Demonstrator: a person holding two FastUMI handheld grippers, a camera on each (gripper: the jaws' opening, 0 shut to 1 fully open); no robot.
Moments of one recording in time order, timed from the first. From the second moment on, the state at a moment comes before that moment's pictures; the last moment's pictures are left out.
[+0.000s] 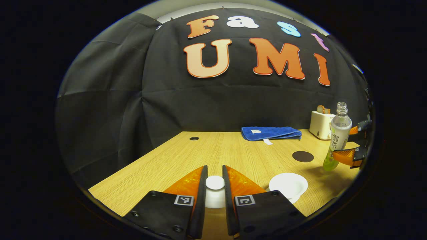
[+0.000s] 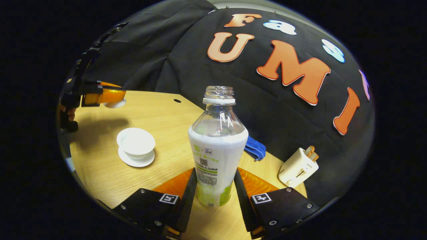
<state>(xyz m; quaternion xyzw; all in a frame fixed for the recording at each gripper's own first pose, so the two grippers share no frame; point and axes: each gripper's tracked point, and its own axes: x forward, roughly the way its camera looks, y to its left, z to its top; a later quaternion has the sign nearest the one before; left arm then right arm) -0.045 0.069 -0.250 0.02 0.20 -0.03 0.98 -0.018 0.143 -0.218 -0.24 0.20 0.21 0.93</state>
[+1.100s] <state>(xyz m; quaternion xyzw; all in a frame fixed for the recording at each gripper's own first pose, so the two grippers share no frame) -0.063 0.107 -0.256 0.01 0.21 -0.01 0.98 0.000 0.165 -0.214 -0.56 0.06 0.18 0.80</state>
